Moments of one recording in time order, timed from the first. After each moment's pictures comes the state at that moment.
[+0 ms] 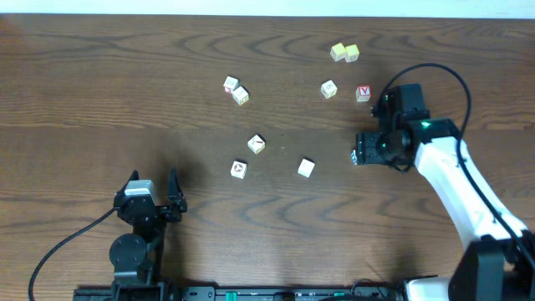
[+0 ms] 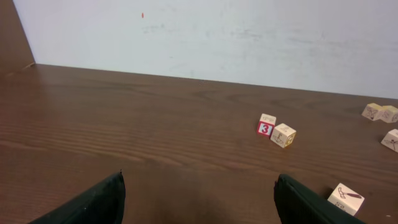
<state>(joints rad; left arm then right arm) 0.02 0.01 0.02 -0.12 -0.01 -0.09 0.14 1.56 1.07 -0.81 -0.04 0.15</state>
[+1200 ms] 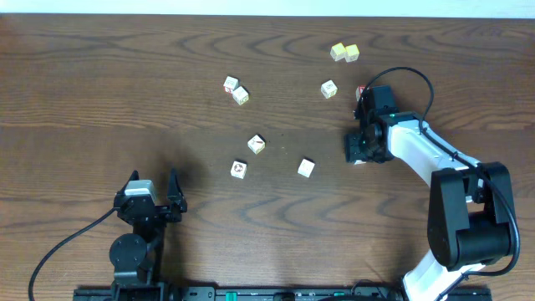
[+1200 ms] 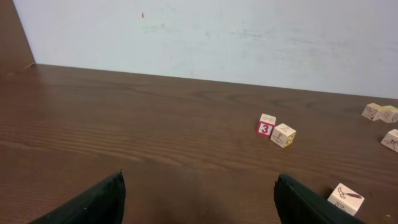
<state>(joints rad) 0.02 0.01 0.02 -0.12 -0.01 -0.09 0.17 1.85 1.08 -0.60 -0.02 0.15</state>
